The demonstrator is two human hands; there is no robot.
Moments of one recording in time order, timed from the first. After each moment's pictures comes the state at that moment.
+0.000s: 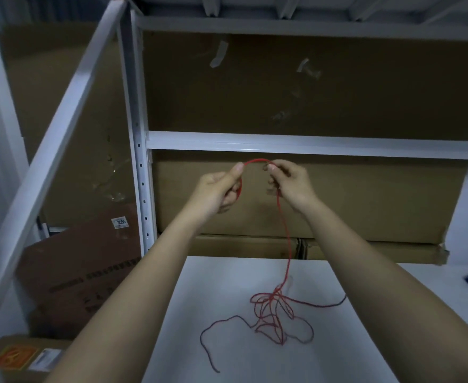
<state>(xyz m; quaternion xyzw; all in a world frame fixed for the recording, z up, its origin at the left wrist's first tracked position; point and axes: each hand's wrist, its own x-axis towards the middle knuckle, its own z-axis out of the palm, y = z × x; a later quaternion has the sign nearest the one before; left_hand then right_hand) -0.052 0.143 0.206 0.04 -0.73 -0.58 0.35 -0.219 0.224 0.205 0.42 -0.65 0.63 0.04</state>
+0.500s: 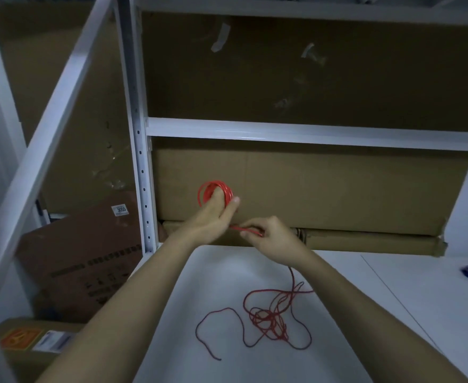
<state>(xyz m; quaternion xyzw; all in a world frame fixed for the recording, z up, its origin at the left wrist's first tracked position) -0.068 0.105 0.135 0.14 -0.90 -0.29 0.28 -0.177 0.247 0.116 0.58 -0.70 0.40 -0.01</state>
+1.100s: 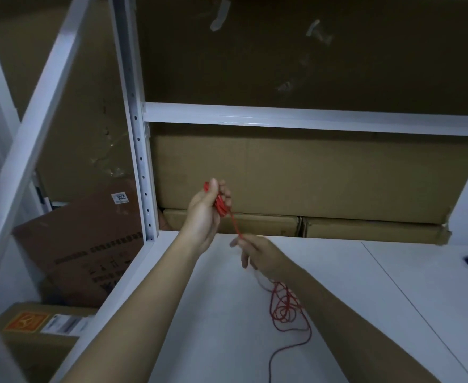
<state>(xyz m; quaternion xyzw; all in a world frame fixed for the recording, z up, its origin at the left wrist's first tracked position) -0.070 0.131 0.120 0.04 -0.51 -0.77 0.38 -0.186 0.232 0.044 0.54 -0.70 0.43 -0.17</state>
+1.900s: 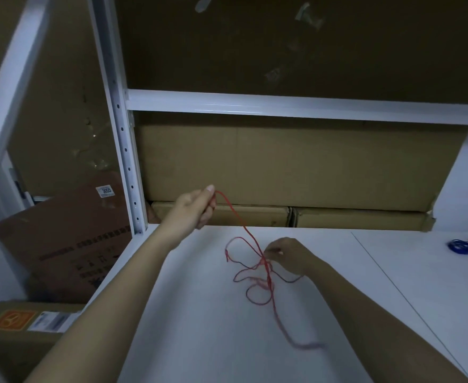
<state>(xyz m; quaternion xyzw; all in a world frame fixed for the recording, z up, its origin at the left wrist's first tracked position) -0.053 0.120 0.113 0.12 -0.77 -0.55 0.31 -0.252 0.277 0.019 0.52 -0.82 0.22 -0.09</state>
